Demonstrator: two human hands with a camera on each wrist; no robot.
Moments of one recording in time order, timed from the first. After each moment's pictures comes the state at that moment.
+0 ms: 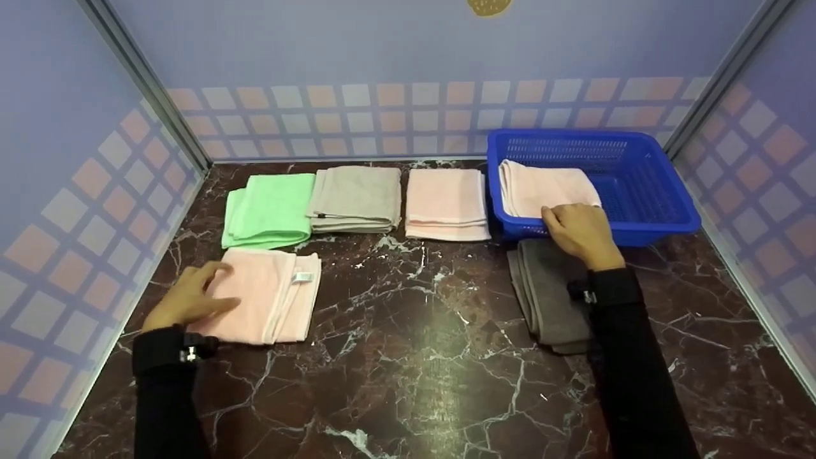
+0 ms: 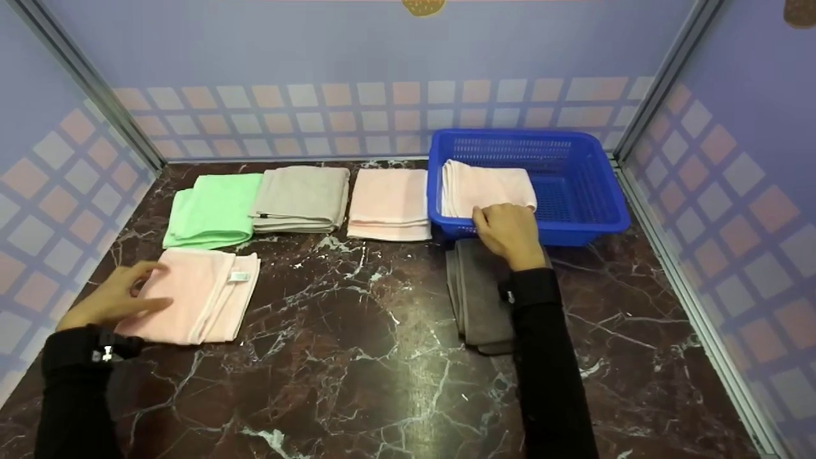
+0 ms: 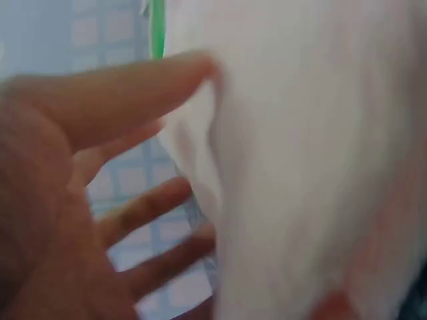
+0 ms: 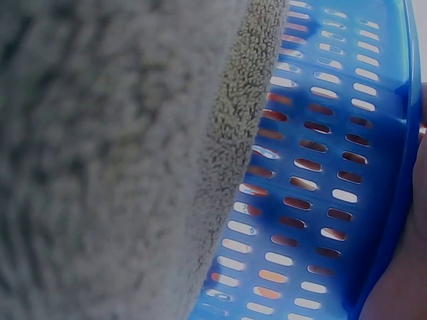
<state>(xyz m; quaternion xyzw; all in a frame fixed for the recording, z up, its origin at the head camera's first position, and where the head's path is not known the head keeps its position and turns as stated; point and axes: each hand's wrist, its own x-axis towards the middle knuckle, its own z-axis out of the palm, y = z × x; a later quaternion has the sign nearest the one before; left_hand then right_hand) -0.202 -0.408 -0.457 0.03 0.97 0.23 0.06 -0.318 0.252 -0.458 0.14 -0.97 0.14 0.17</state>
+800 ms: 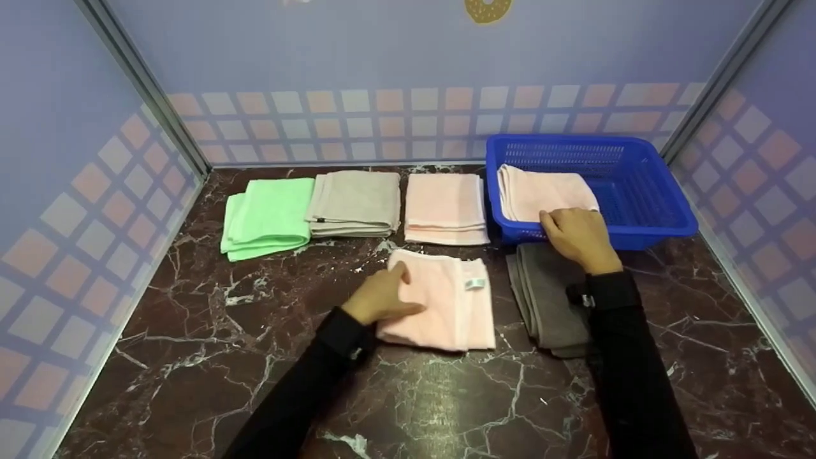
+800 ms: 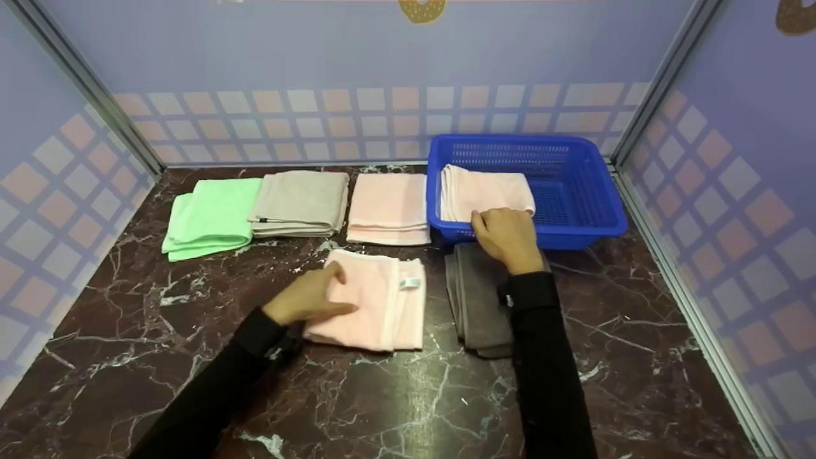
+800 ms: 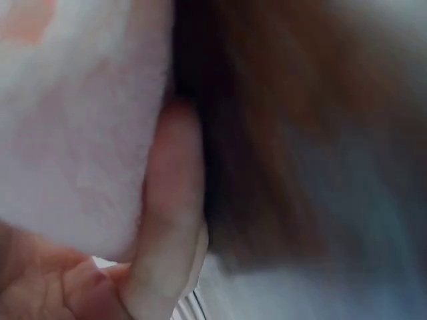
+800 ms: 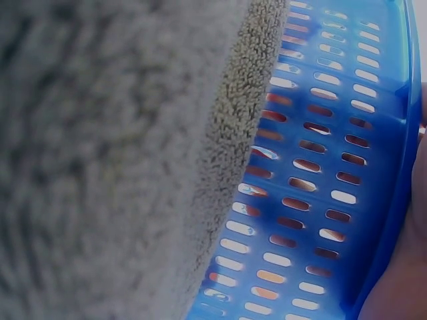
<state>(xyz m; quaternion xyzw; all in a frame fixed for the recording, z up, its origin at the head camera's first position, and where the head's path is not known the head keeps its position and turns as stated) -0.232 -0.129 -0.488 0.15 0.94 0.27 0.15 -0.318 0.250 -0.458 0.14 -0.97 0.13 0.18</state>
